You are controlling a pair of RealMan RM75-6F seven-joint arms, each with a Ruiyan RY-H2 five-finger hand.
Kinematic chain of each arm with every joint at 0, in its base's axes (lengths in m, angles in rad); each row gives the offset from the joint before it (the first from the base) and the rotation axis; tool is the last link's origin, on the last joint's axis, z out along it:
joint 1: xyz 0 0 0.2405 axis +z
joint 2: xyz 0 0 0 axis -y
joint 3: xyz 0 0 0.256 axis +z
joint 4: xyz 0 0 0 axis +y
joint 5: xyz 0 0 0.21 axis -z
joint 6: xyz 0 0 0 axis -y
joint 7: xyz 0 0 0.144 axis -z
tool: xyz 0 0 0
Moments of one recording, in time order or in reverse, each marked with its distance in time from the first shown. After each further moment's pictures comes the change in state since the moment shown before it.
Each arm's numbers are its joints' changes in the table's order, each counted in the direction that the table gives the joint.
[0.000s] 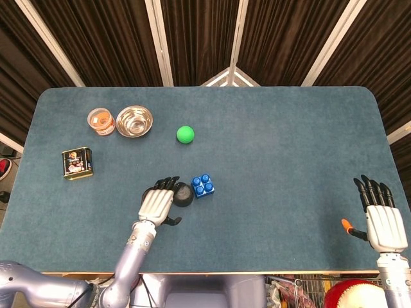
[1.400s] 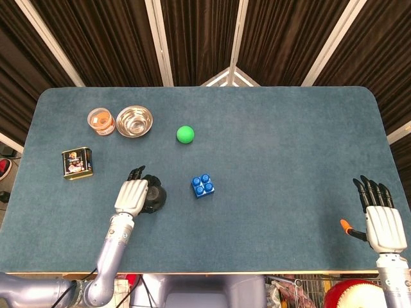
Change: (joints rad) left arm 0.096 -0.084 0.022 0.071 -0.140 -0.020 0.138; right arm -0.001 0.002 -0.001 -0.004 0.002 0.000 -0.016
